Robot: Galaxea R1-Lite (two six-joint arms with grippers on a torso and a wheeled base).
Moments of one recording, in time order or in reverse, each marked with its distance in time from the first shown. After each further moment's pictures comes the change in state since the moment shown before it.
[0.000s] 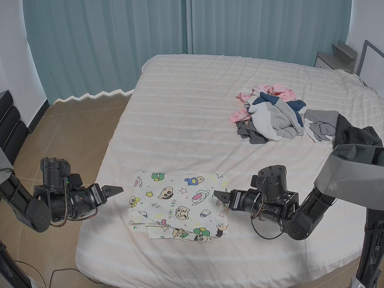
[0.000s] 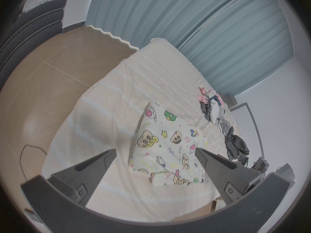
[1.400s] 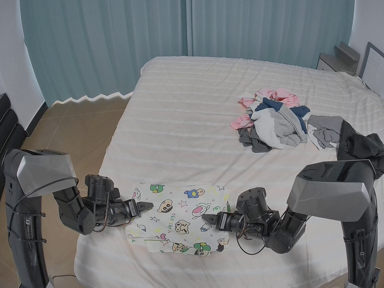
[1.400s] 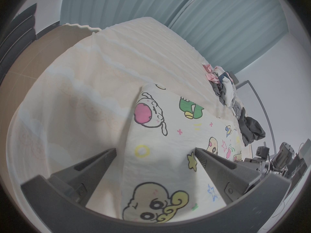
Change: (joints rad) left arm -0.104 0.511 -0.218 -0.223 0.003 0.118; right arm 0.065 0.176 -0.032 -0.009 0.038 0.114
